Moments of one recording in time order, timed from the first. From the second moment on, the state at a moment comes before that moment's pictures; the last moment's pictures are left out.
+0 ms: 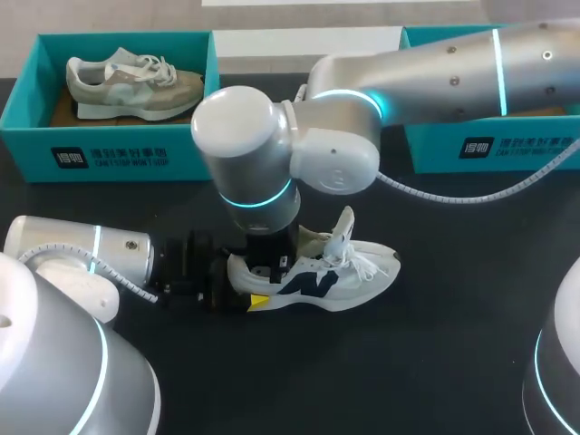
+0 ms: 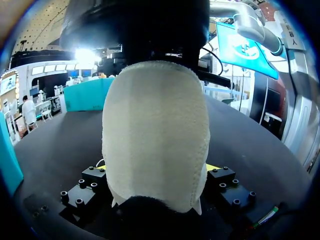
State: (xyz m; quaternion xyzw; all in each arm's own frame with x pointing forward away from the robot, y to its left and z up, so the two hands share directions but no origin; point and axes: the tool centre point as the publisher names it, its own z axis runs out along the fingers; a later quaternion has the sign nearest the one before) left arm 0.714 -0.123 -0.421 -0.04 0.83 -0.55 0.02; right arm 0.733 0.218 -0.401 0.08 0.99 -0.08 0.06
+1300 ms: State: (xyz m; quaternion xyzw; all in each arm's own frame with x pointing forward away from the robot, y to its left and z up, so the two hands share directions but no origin) left arm 0.714 -0.123 -0.420 -0.04 0.83 -0.55 0.02; right arm 0.742 0.239 -0.289 0.07 0.99 0.02 0.13
